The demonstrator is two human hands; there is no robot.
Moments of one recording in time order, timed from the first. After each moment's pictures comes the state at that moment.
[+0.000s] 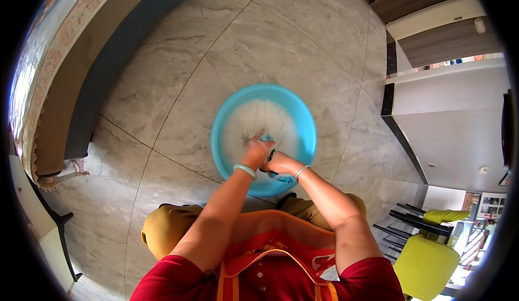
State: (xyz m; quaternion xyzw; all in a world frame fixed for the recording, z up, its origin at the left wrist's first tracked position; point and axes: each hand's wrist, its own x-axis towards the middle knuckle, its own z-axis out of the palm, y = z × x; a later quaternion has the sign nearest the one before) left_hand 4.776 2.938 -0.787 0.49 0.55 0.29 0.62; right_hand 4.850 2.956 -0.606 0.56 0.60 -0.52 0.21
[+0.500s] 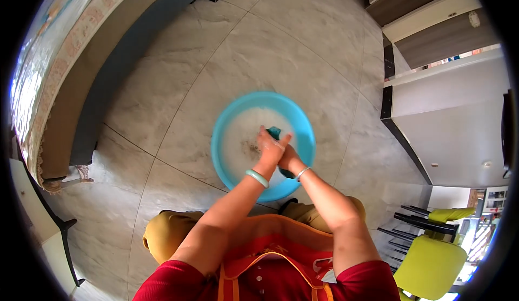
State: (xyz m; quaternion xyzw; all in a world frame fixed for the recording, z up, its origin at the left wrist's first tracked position) left_hand 4.793 2.967 -0.644 0.36 0.66 0.42 0.50; right_hand 4.876 2.970 -0.626 0.59 0.71 -0.37 0.09
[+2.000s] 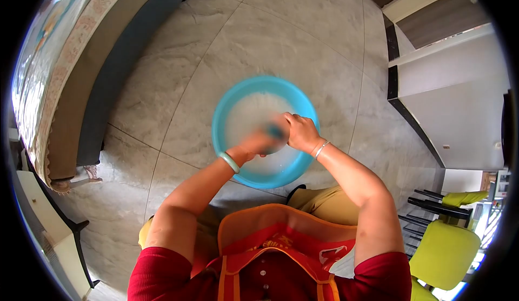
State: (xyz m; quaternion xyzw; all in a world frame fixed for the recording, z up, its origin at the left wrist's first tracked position) left_hand 4.708 2.963 -0.597 0.38 0.41 0.20 0.80; right_hand 4.894 2.976 -0.571 0.48 0.87 -0.14 -0.06
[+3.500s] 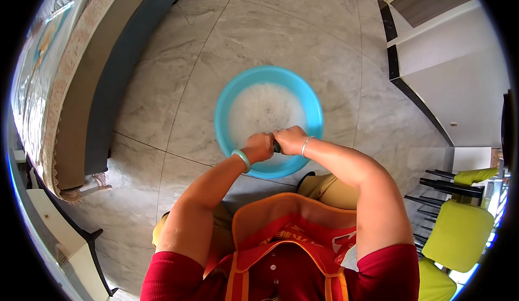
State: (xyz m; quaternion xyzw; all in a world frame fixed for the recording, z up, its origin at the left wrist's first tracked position) left_hand 4.723 2.927 -0.644 0.80 0.46 -0.01 0.39; right_hand 4.863 2.938 -0.594 0.49 0.80 -0.26 0.24
